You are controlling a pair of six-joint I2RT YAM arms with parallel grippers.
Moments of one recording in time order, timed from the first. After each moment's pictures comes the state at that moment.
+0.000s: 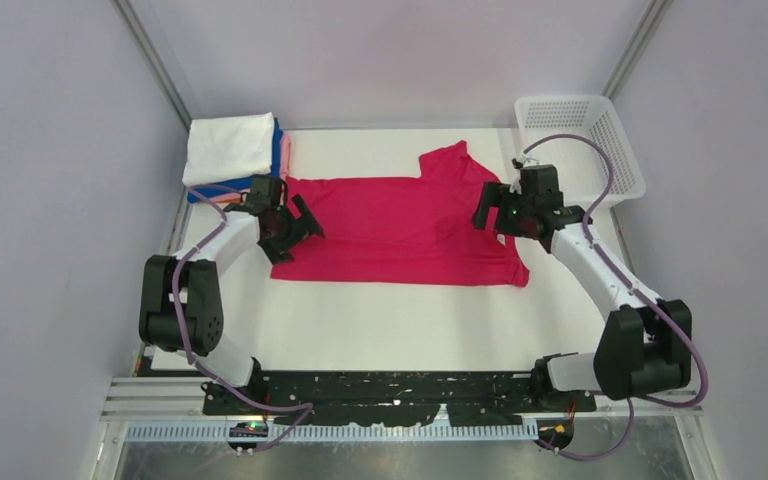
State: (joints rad) left arm -0.13 1.60 1.02 -0.50 0.12 -0.73; right arm 0.16 1.30 0.99 -0.45 -0.06 0.31
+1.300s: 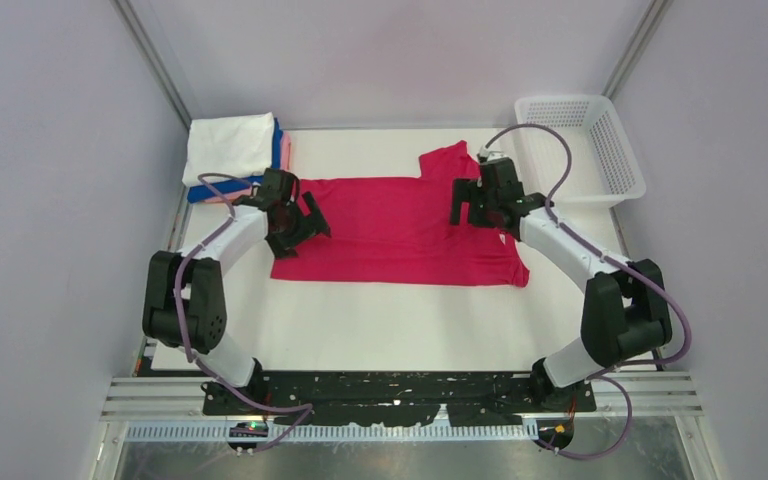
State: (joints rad) left arm -0.20 1.61 1.08 -0.57 0.07 -0.70; right arm 0.30 1.53 1.10 -0.37 0.08 0.33
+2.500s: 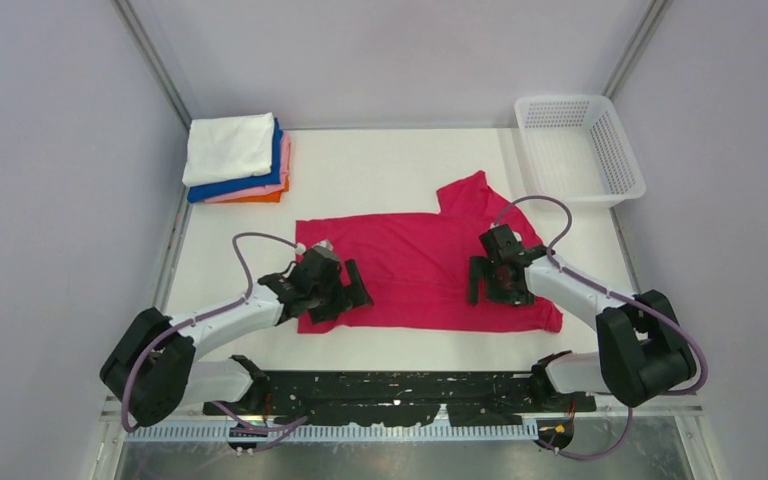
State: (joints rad) left arm -0.66 1.28 0.58 -0.28 0.04 -0.95; right arm 0.40 1.34 0.67 -0.58 0.16 0.44
